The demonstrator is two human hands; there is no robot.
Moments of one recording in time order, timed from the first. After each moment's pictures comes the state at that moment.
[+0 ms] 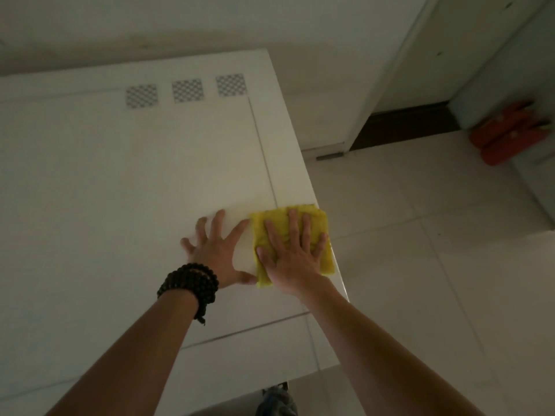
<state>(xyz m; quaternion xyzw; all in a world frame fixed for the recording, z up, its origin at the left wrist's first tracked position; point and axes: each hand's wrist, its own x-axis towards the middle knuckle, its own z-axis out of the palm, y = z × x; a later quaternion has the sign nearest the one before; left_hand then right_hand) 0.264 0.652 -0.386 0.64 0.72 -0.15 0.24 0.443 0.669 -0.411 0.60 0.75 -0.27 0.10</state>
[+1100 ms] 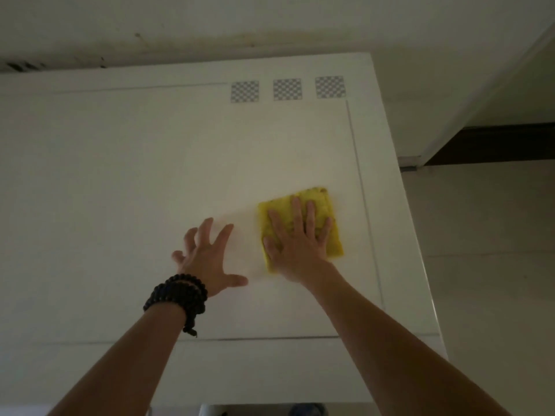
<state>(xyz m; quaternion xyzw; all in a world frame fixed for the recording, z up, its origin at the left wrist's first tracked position) 0.127 0.583 -0.372 0.51 0.82 -0.11 0.24 0.299 0.678 -0.417 0.49 0.84 -0.22 0.10</state>
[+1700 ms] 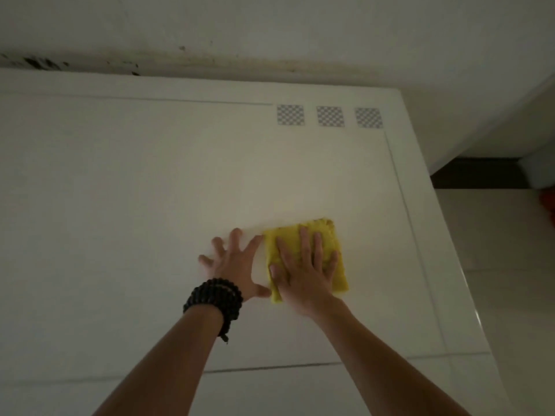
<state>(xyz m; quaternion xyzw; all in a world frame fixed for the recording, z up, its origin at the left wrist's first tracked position) 0.034 0.571 -0.374 0.55 0.79 -0.11 0.25 0.196 0.613 -0.415 0.52 0.80 -0.24 0.14</state>
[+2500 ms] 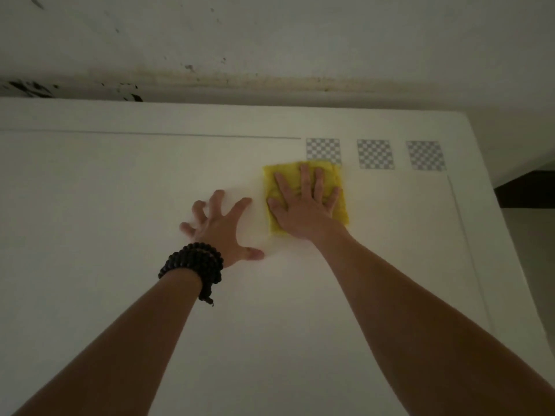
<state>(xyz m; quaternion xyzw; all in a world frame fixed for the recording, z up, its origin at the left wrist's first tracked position) -0.112 0.756 -0.389 0.51 0.82 -0.07 0.23 0.034 0.876 -0.423 0.52 0.82 -0.23 0.12</state>
